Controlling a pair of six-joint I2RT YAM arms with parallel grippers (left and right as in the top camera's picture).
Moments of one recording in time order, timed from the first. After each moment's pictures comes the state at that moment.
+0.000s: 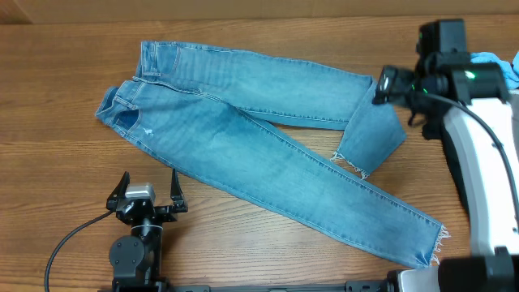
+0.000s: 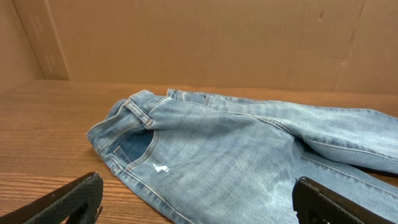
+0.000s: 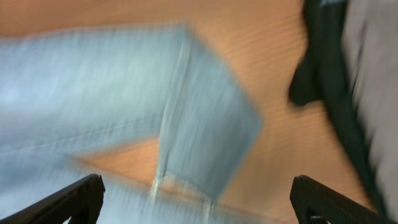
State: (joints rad) left arm 0.01 0.02 0.01 -0.07 -0.05 -0.04; right arm 0.03 1.58 1.65 -1.22 0.05 0.34
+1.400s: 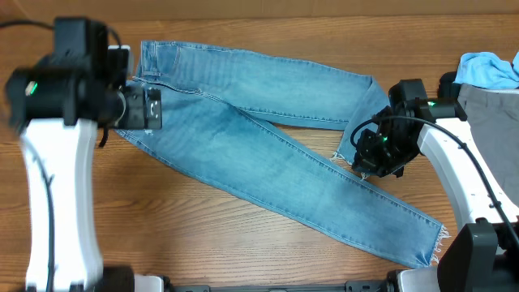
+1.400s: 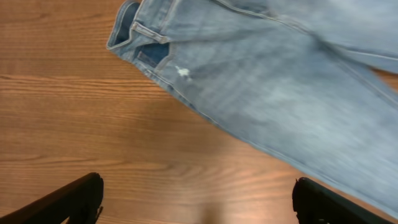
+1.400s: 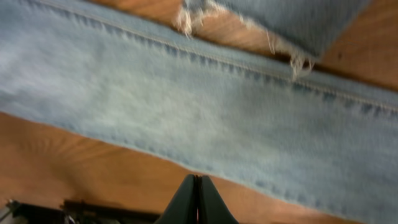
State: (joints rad) left arm 0.01 1.63 1.95 -1.54 -0.09 -0.02; right arm 0.04 1.59 1.22 -1.24 -0.38 0.36
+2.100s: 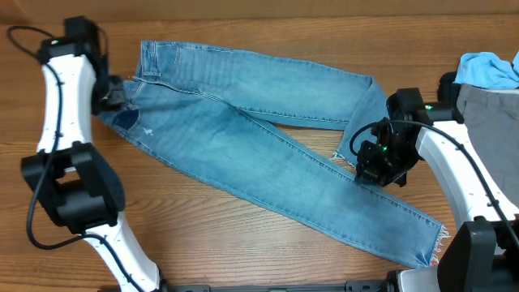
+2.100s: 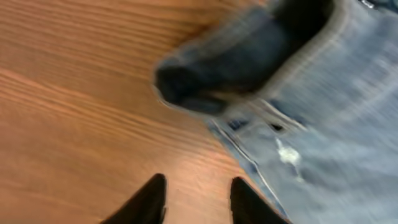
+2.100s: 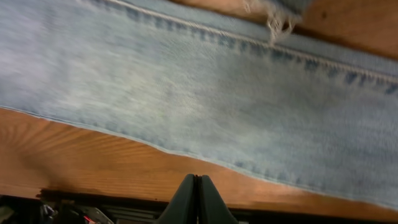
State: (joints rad) left arm 0.25 2.13 1.95 -1.24 -0.17 -0.01; right arm 0.04 1.59 1.17 -1.29 -0.35 0.33
